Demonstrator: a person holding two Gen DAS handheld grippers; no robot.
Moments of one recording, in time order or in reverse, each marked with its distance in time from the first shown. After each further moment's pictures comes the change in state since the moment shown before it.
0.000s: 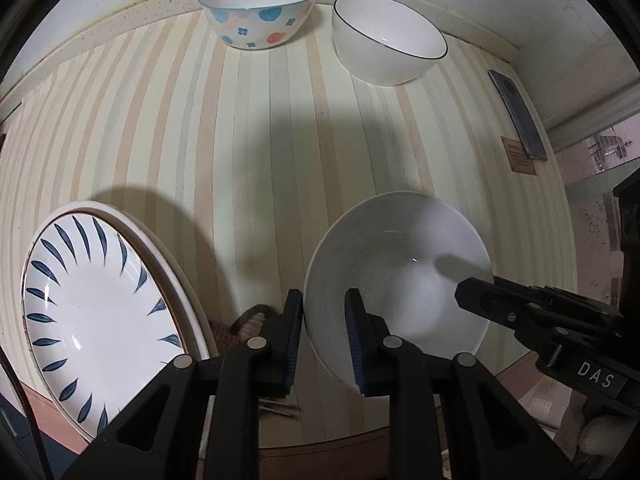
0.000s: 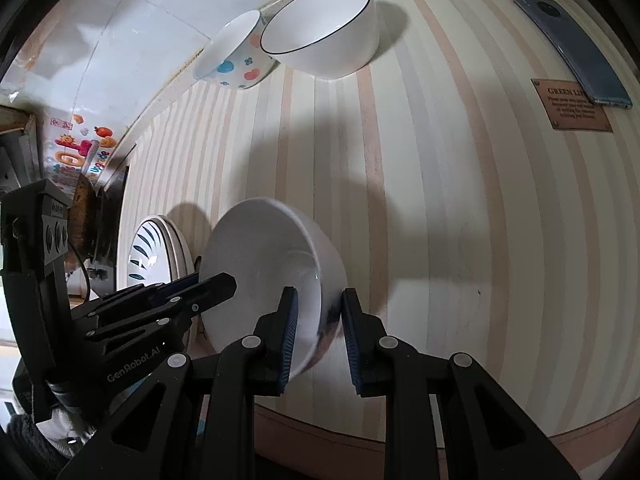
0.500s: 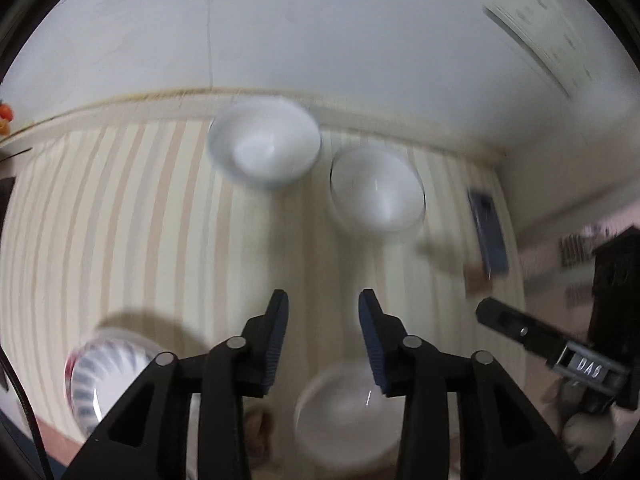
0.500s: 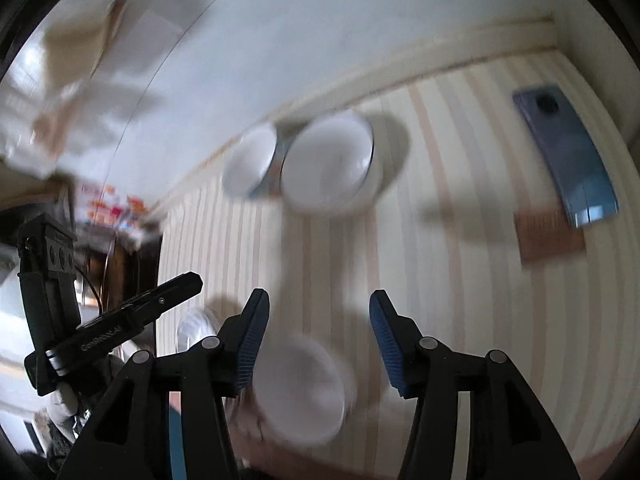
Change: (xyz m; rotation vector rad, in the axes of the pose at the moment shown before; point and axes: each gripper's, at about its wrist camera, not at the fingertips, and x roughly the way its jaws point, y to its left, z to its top) left arm -0.070 0.011 0.112 -0.102 -0.174 -0.079; right arm -0.076 -0.014 0.100 0.033 -0.159 0.091
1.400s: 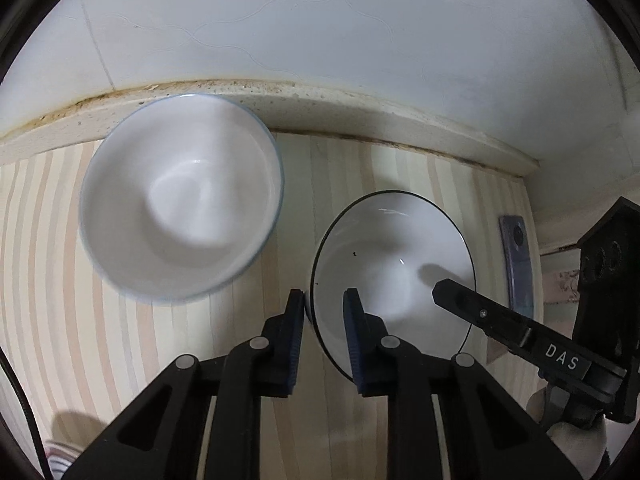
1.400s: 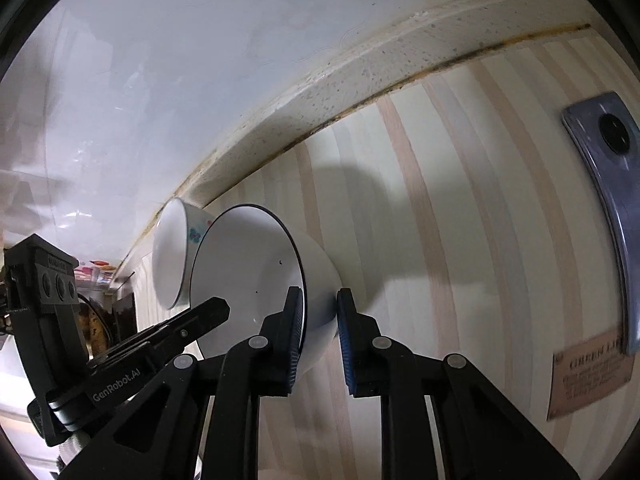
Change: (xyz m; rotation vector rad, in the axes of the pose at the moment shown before) left arm 0.104 -0.007 0.057 0.031 0.091 -0.033; right arm 0.092 -0.049 0.078 0.132 0.020 -0.019
